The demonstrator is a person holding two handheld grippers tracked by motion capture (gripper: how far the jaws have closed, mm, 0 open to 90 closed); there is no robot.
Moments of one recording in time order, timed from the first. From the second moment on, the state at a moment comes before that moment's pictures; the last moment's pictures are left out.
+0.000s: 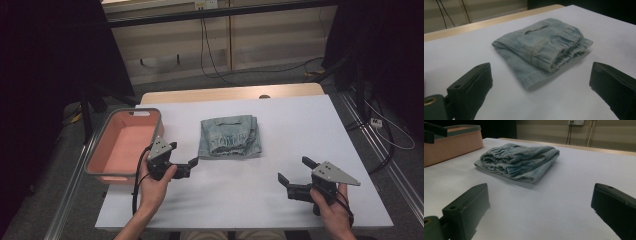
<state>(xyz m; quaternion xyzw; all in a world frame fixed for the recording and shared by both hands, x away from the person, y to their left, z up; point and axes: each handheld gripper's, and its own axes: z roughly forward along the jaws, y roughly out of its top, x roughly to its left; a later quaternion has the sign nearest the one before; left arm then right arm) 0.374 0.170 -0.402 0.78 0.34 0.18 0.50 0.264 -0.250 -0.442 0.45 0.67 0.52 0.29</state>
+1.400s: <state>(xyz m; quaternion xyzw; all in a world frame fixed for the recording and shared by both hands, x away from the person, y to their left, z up) 0.456 0.137 -0.401 0.78 0.40 0.13 0.47 0.270 -0.247 -0.442 0.44 0.68 0.52 0.28</state>
